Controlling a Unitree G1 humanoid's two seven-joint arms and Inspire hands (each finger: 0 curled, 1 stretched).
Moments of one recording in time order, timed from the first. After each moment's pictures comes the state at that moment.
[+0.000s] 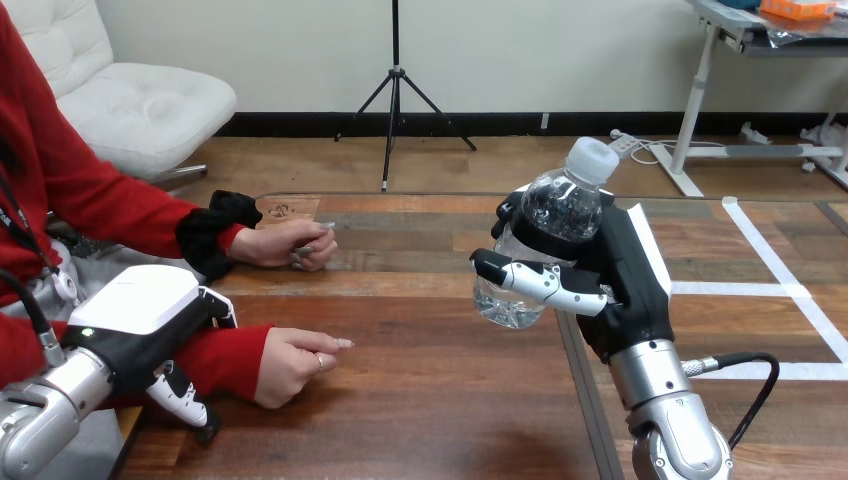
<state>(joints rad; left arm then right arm) -0.36 0.79 -0.31 0.78 0.76 -0.57 0.12 -0.24 -0.05 -0.04 0.51 0.08 -0.59 0.22</state>
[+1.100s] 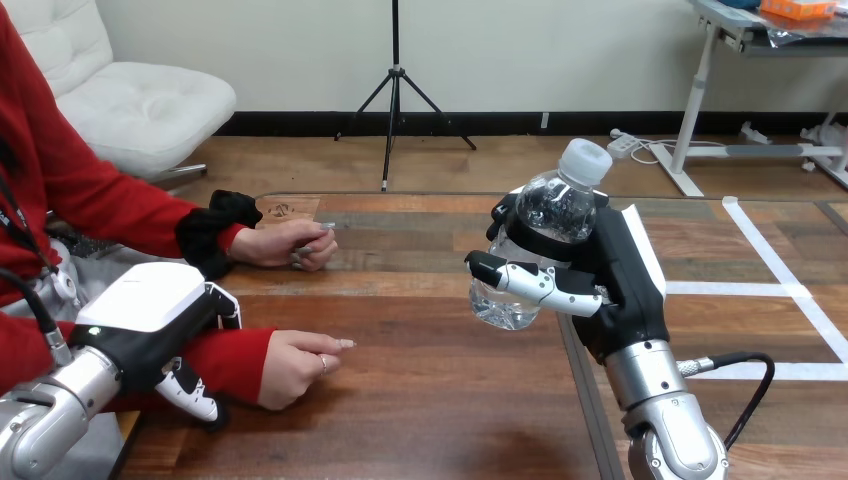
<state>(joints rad) -0.35 0.77 -0.30 0.75 0.72 -0.56 0.10 -0.24 -0.04 -0.04 0.51 0.08 -0.59 0.22</state>
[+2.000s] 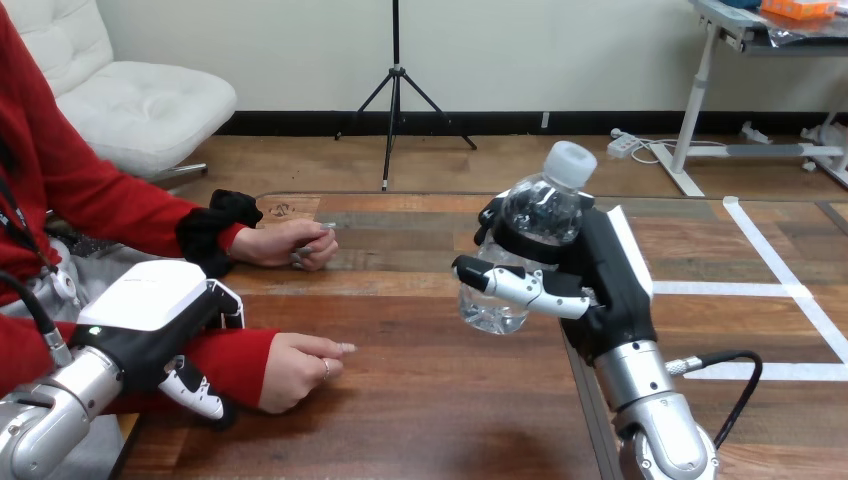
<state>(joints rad) -0.31 0.78 -0.28 0.68 0.69 -0.55 0.09 -0.25 -0.03 -0.01 0.52 0.07 -0.59 0.22</state>
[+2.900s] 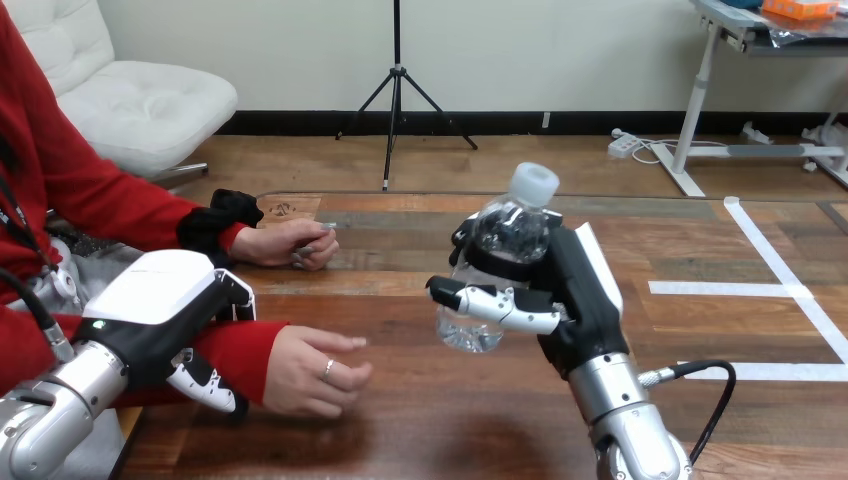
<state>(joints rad) -0.25 0.78 -0.22 0.54 0.66 -0.54 0.04 -0.26 0.00 0.01 0.62 -0.01 -0.63 0.18</state>
